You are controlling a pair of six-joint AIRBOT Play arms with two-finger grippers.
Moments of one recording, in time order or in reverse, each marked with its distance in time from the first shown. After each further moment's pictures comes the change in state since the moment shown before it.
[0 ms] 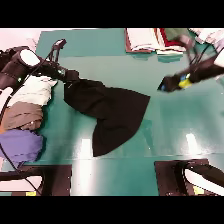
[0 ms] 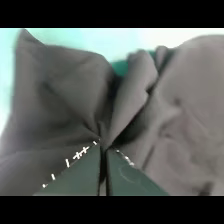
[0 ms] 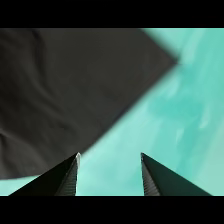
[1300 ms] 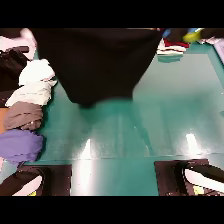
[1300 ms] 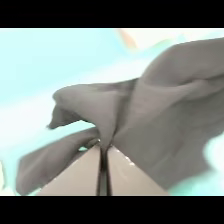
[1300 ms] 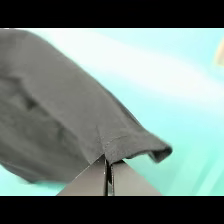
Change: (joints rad) left arm 0.017 0.449 0.311 0.137 -0.003 0.000; right arm 0.005 -0.063 0.584 0.207 -0.187 -0.145
